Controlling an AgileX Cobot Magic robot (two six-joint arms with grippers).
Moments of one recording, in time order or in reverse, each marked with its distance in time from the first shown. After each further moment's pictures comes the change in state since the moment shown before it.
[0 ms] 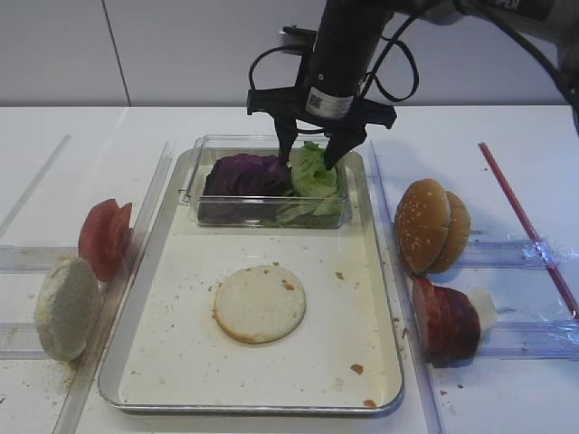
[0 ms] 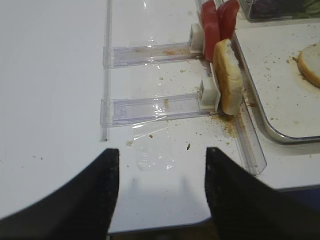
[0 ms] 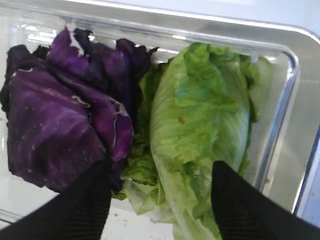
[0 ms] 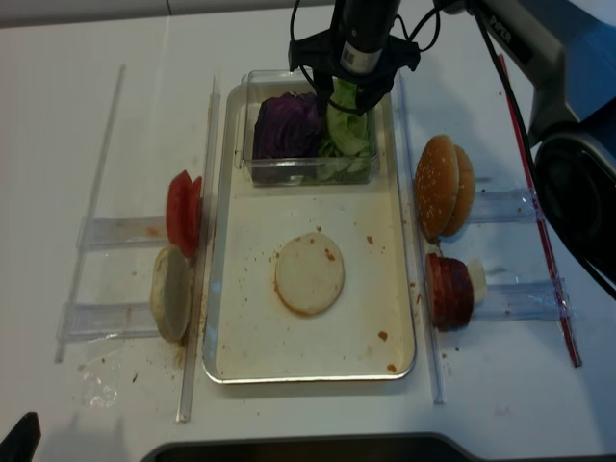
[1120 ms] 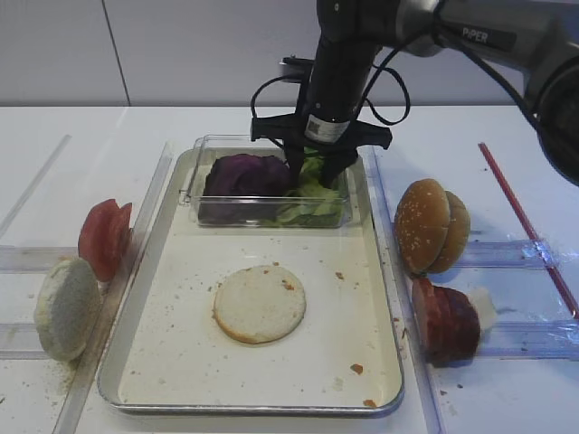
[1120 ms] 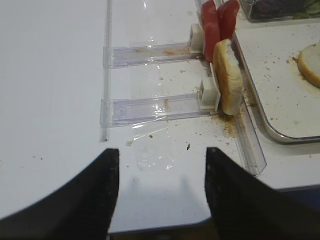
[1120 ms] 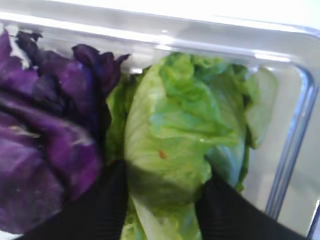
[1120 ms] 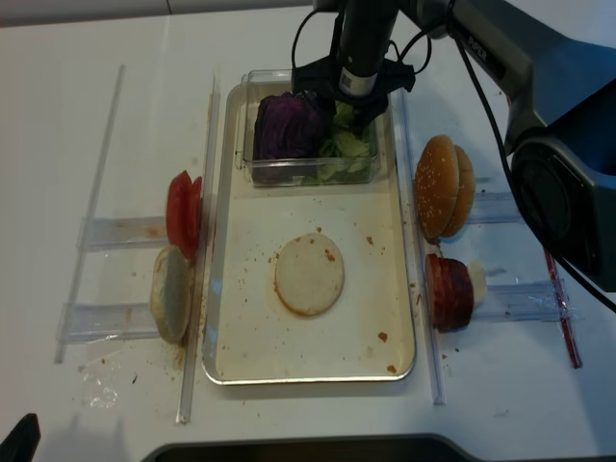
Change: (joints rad) left arm 0.000 -0.001 0.000 0.000 0.000 0.000; right arm 0.000 0.078 -0.006 -0.029 -0.031 0.009
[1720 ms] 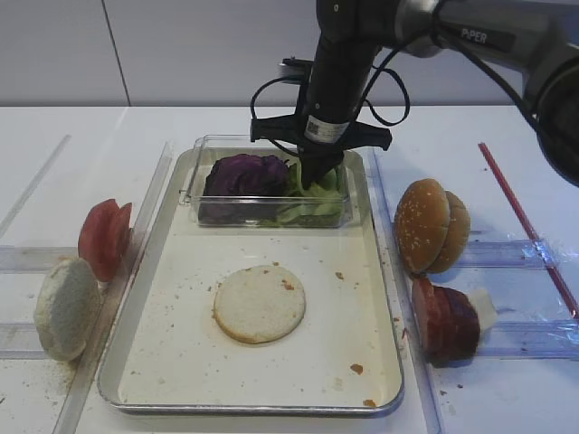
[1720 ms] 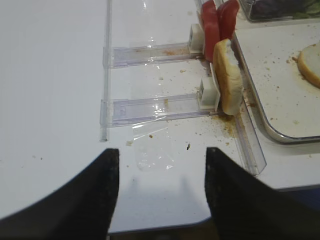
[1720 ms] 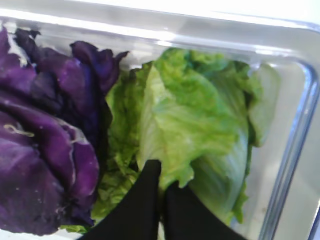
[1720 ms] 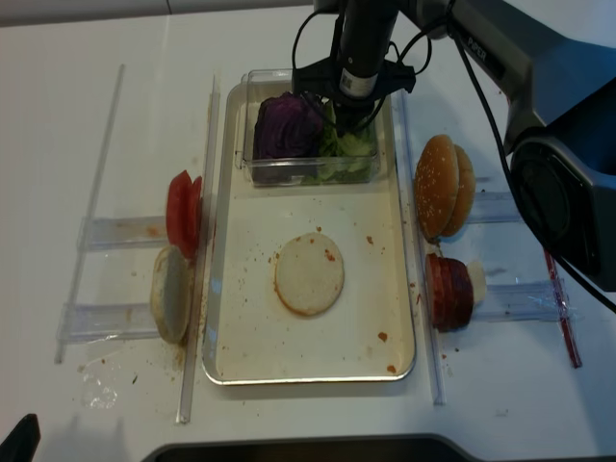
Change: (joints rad) left arm 0.000 0.000 0.000 0.000 0.000 0.000; right arm 0.000 0.000 0.000 -0.002 0.004 0.004
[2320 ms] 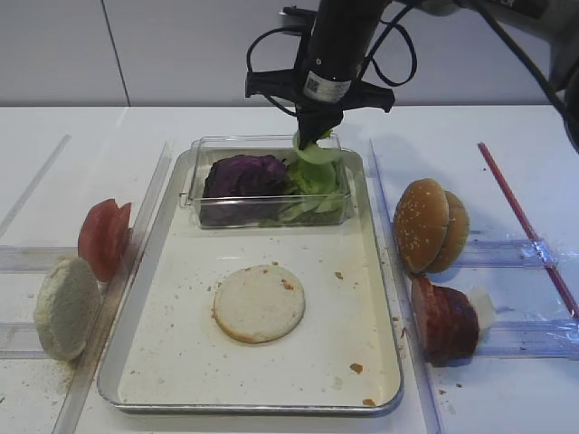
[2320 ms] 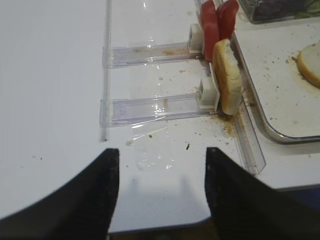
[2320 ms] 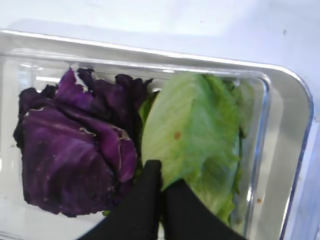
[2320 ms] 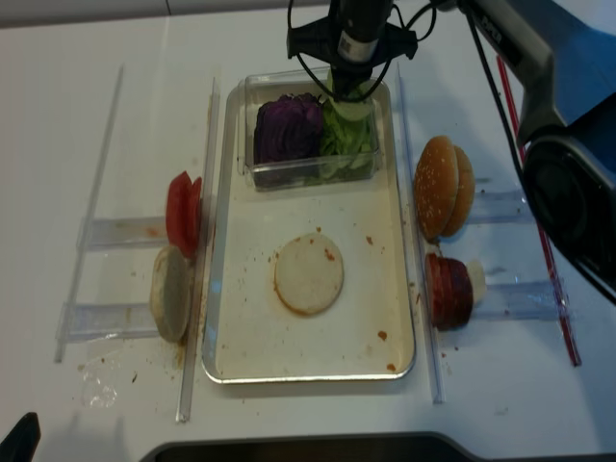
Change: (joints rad) left arm 0.000 0.000 0.000 0.000 0.000 0.000; right arm 0.000 -0.053 -0.074 -0.011 0.020 0.019
